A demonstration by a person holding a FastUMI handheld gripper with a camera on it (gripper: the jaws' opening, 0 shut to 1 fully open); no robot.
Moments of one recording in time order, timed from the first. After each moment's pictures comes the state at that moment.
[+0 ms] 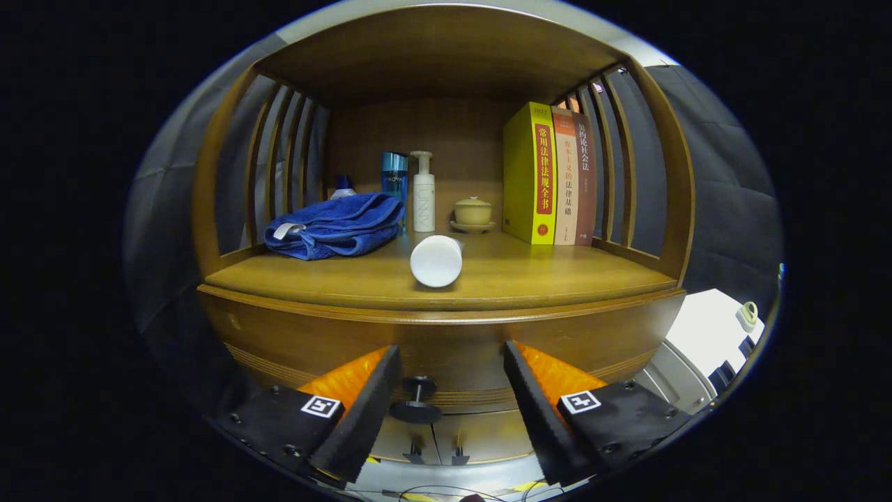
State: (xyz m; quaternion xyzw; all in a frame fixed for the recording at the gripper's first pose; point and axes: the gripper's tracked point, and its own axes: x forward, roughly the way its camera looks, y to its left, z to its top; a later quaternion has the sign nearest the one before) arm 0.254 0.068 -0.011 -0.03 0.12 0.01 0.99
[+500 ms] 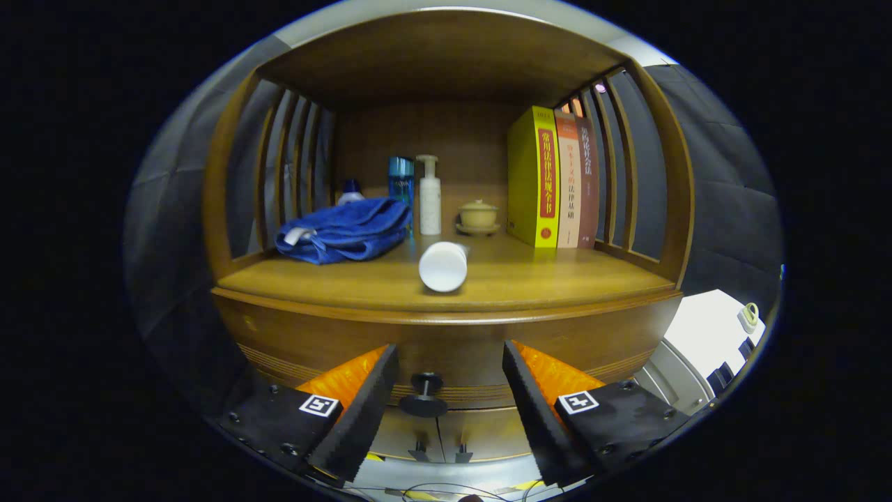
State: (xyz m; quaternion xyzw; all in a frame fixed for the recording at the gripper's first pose) arm 0.222 0.072 0.017 -0.03 0.10 0.03 0.99
